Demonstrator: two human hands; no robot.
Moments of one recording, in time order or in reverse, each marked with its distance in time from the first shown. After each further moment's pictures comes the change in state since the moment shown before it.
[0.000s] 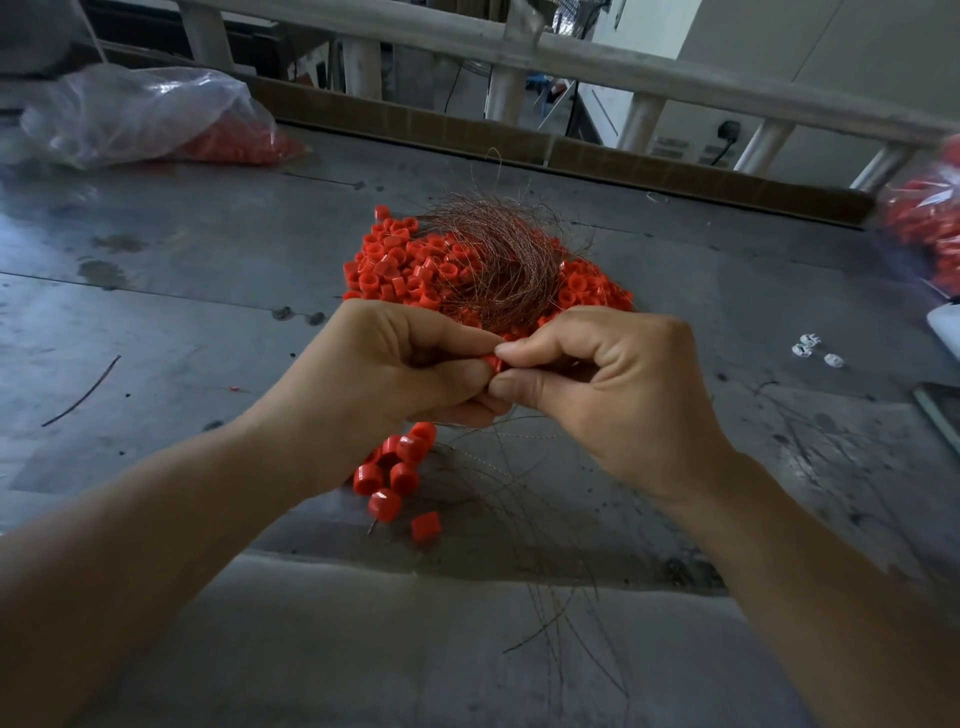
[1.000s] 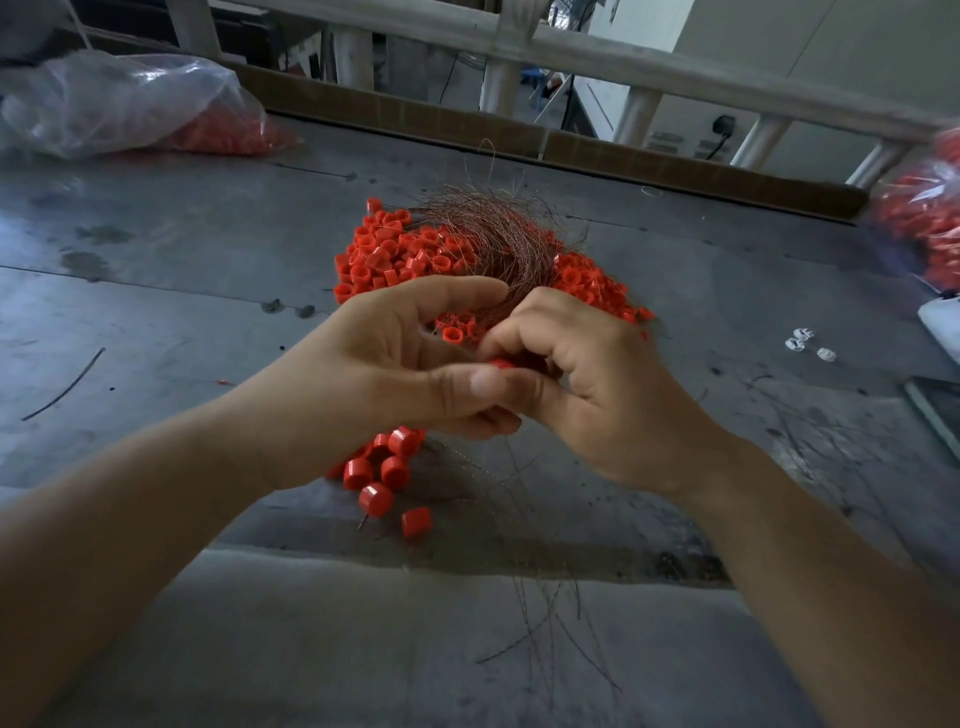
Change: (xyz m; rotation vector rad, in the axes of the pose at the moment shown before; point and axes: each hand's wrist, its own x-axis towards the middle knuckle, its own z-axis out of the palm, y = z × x) left_hand -0.002 0.003 -0.005 -0.101 -0.202 -0.047; right_hand 0.005 0.002 -0.003 -0.049 -0.276 -0.040
